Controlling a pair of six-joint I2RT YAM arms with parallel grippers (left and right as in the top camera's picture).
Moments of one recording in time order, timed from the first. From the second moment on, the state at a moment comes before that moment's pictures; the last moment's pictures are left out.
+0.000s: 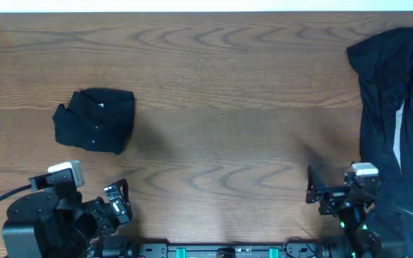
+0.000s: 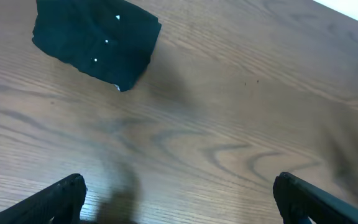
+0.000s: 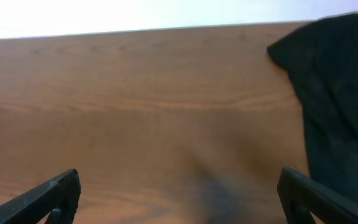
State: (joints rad) left arm 0.00 0.59 1.26 -1.46 0.10 -0.33; right arm 0.10 0.02 0.39 -0.73 -0.03 0.13
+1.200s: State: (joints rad) left arm 0.00 0.59 1.26 -1.46 0.10 -0.33; right arm 0.10 0.01 0.15 -0.58 -0.03 0.19
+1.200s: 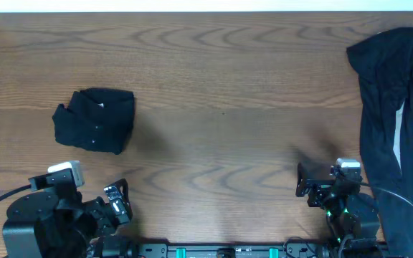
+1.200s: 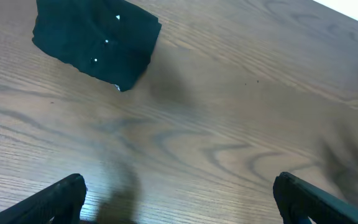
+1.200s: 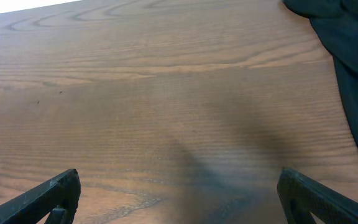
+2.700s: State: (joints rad) left arm 0.07 0.05 0.32 -0.42 0.23 -0.12; right arm 0.10 0.01 0.15 -0.58 -0.03 0.19
